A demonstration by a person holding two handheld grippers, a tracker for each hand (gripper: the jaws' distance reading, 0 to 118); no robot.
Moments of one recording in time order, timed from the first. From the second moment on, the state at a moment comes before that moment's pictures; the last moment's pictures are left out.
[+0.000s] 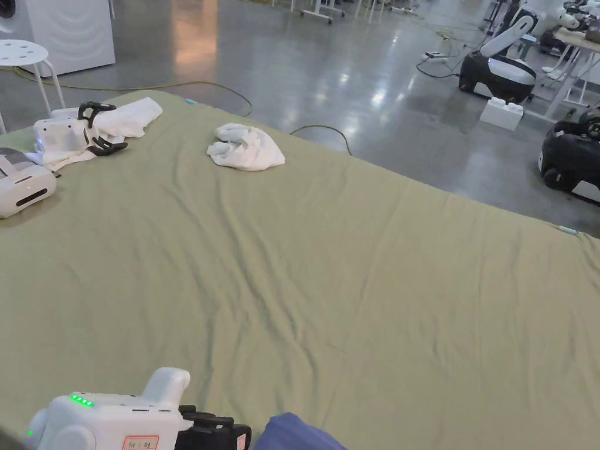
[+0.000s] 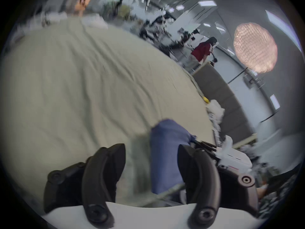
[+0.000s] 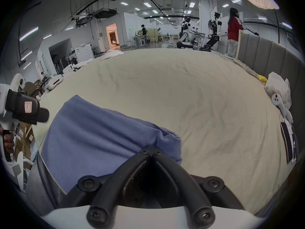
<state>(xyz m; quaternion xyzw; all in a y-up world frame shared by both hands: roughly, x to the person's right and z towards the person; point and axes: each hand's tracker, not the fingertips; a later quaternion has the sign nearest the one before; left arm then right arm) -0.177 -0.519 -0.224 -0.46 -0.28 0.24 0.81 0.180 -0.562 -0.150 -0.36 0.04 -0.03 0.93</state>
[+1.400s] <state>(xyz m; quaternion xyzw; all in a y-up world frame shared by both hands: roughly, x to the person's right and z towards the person) -0.349 -0.427 -0.295 -0.51 -0.22 0.28 0.78 0.242 -0.416 -0.209 -0.21 -0.03 0.01 0.98</state>
